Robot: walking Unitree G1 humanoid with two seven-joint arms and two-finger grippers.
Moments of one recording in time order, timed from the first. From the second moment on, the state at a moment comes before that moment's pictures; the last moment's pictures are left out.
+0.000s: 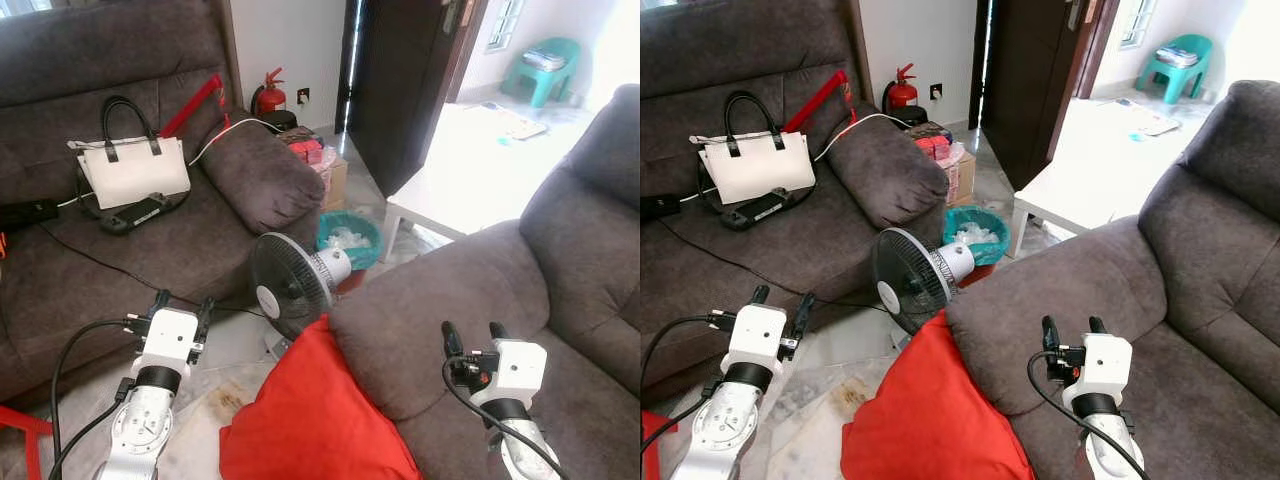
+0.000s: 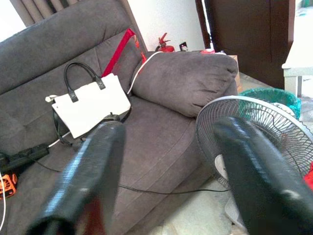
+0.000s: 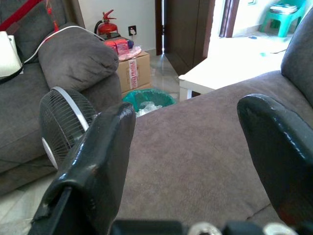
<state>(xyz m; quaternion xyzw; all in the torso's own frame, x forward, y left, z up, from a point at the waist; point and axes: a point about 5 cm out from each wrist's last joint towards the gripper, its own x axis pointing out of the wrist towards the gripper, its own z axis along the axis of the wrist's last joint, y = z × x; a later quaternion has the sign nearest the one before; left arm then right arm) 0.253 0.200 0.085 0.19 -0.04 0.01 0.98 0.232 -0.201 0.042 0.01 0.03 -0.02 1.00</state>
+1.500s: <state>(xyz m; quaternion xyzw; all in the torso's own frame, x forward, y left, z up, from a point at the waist) 0.286 0.185 0.095 0.18 -0.07 -0.01 0.98 0.252 -0.226 0.061 0.00 -0.01 -0.06 1.00</state>
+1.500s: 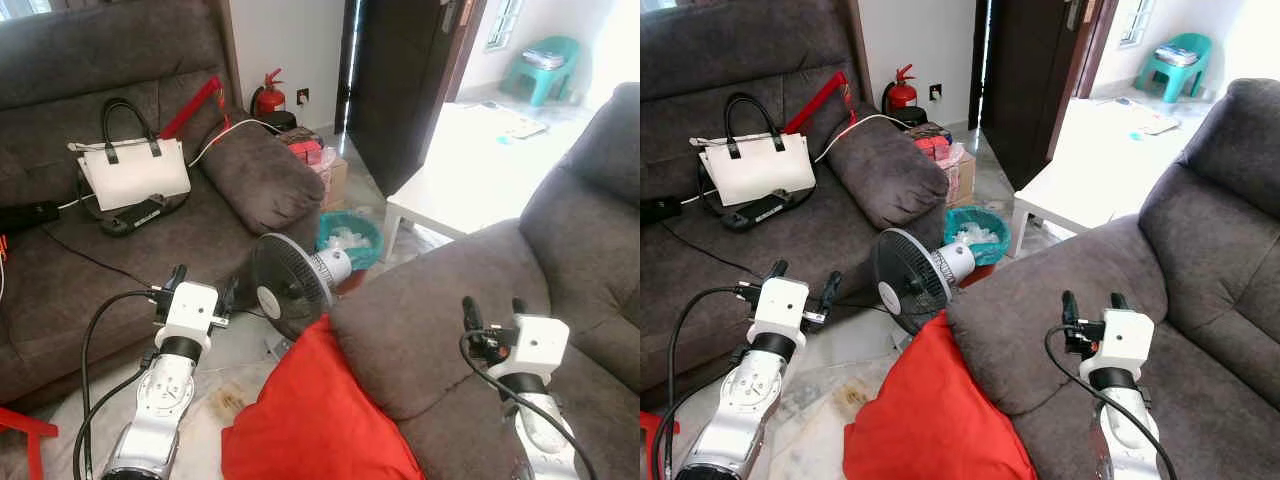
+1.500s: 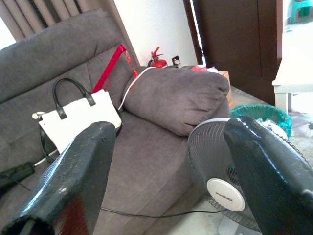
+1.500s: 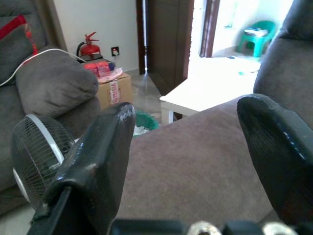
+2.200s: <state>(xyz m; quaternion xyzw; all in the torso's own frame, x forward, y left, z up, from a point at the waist) 0.250 0.201 0.086 0.17 -0.05 0.04 0.98 0.266 -0.204 0.061 0.01 0.00 0.00 1.00</state>
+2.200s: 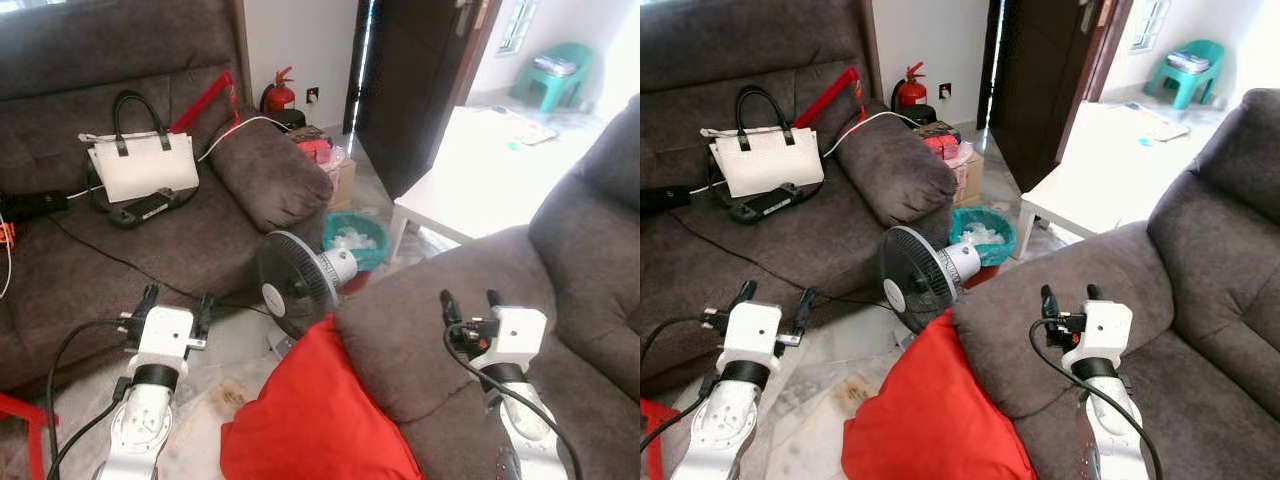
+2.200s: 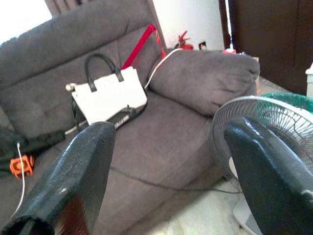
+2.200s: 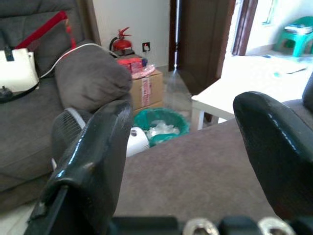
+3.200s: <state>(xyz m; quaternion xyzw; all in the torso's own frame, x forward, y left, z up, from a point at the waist) 0.266 0.177 0.088 0.16 -0.06 -0.01 0.99 0.257 -0.205 0.058 0.01 0.01 -0.03 1.00</state>
